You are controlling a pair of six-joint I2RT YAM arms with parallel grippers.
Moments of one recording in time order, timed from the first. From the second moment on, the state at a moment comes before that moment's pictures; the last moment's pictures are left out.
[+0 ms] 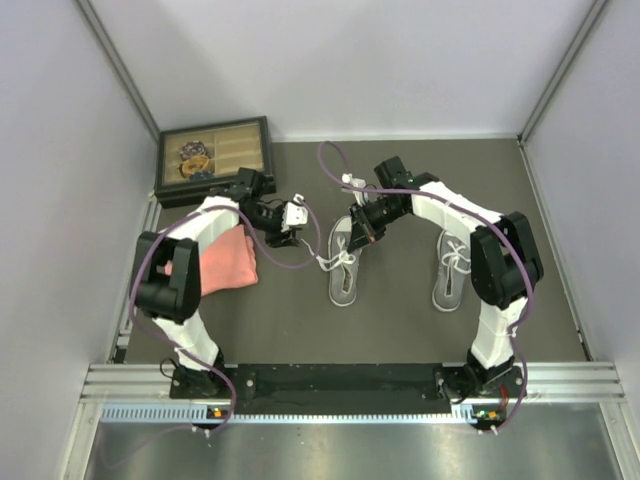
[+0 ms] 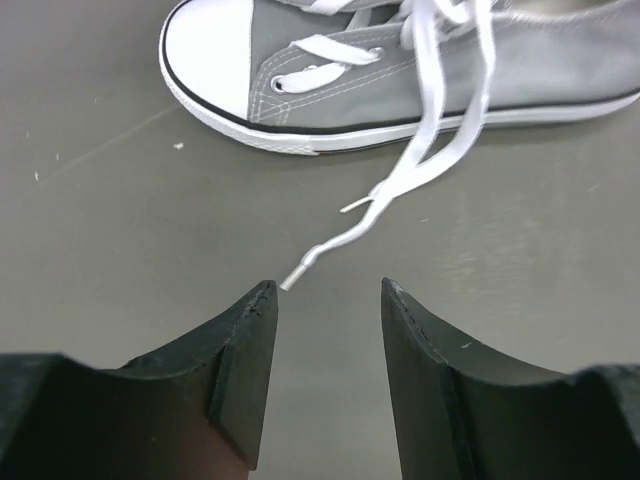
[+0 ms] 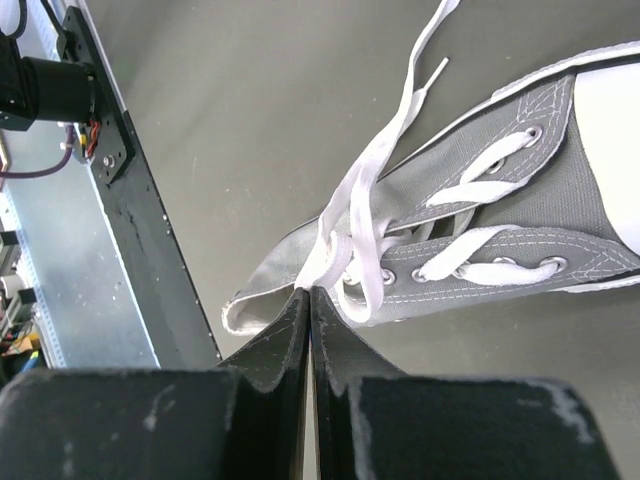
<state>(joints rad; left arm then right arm) -0.25 1.70 1.16 -0.56 0.86 1.22 0.48 1.89 1.45 -0.72 -0.83 -0.16</state>
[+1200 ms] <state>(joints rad) -0.34 1.93 1.39 -0.92 0.74 1.60 0.48 1.89 1.45 -0.71 -0.80 -0.11</state>
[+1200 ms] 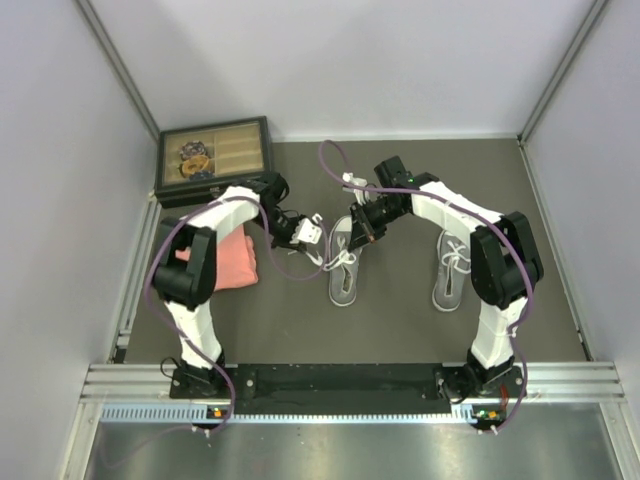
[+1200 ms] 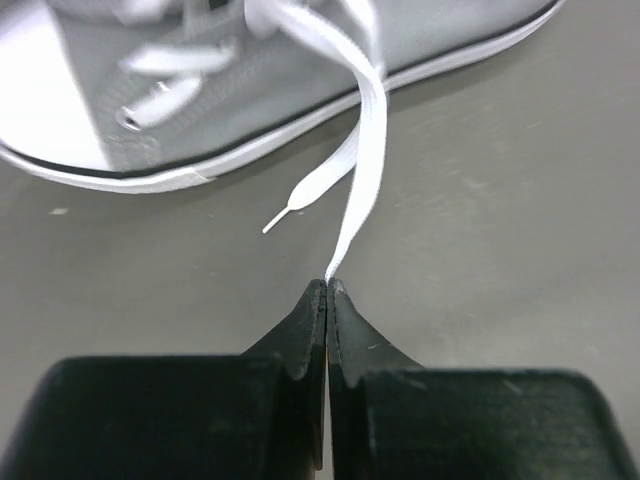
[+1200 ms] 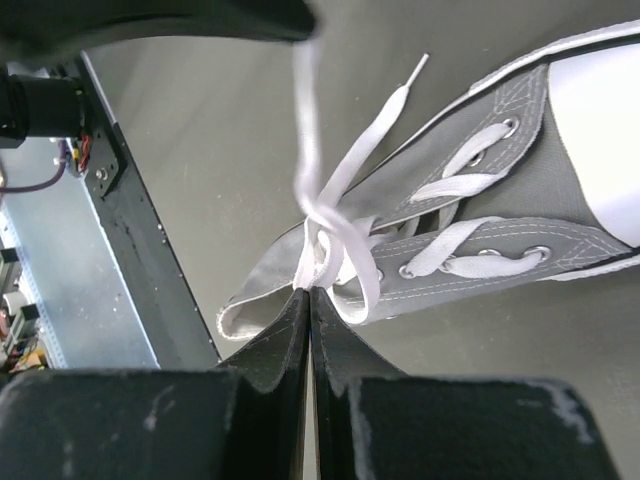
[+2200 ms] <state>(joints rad) -0.80 1.76 1.30 -0.61 0.83 0.90 0.48 1.89 1.47 -0.66 -0.75 -0.05</state>
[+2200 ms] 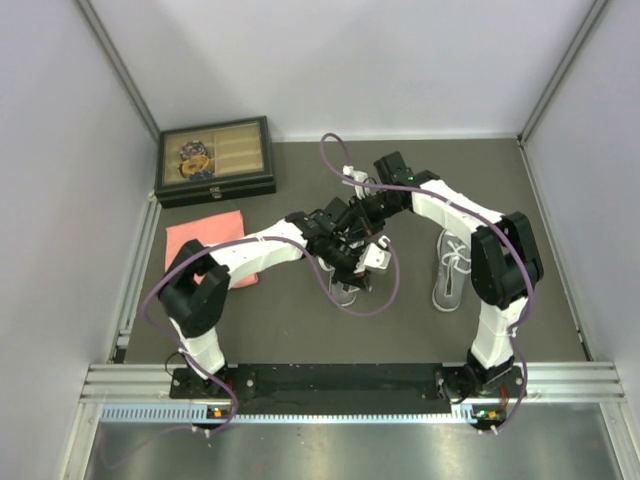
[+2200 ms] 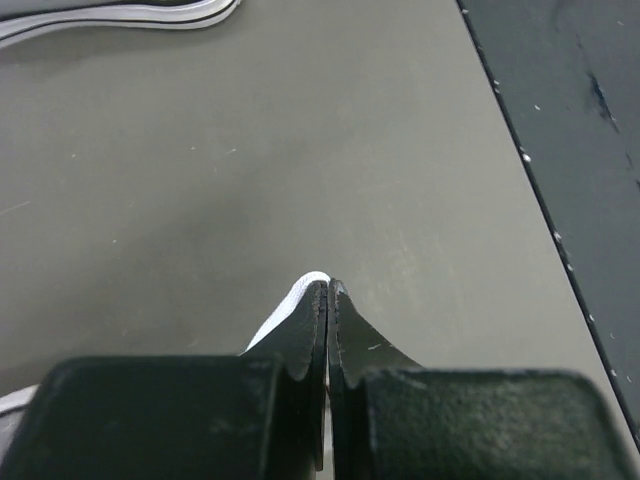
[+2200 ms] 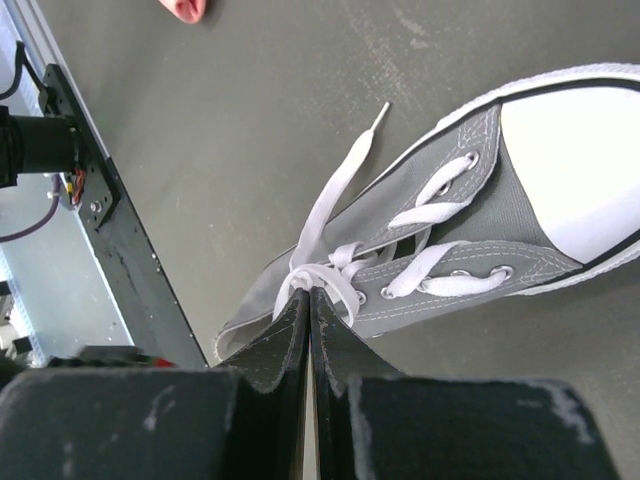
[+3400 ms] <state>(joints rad) -0.40 1.31 0.78 0.00 0.73 0.17 0.53 1.89 1.50 -0.69 -0.79 -0.07</state>
